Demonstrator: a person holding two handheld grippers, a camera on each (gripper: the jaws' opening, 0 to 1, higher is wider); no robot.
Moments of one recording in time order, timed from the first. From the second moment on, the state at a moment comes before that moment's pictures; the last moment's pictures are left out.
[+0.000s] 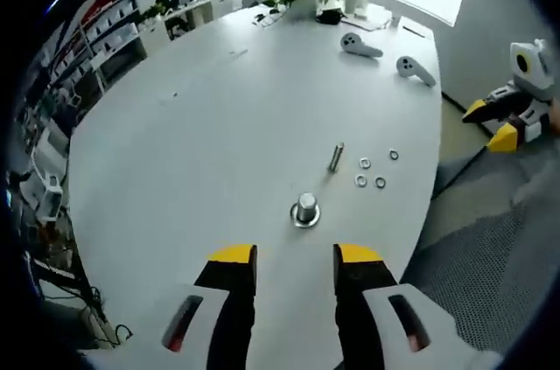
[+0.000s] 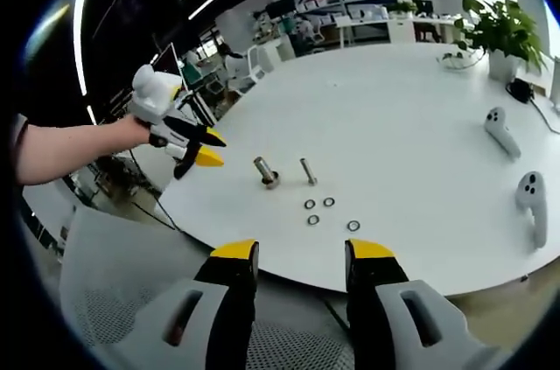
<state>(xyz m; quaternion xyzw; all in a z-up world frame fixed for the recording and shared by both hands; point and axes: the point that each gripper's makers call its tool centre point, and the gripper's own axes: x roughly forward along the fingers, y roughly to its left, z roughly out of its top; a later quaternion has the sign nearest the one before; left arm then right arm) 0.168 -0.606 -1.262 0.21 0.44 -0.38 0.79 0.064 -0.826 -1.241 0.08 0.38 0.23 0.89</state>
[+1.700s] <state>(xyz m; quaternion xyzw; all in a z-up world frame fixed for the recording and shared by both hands) 0.026 -0.584 -1.189 0.00 0.31 -0.41 0.86 0.062 -0.854 -1.248 0.03 0.41 0.16 0.90</state>
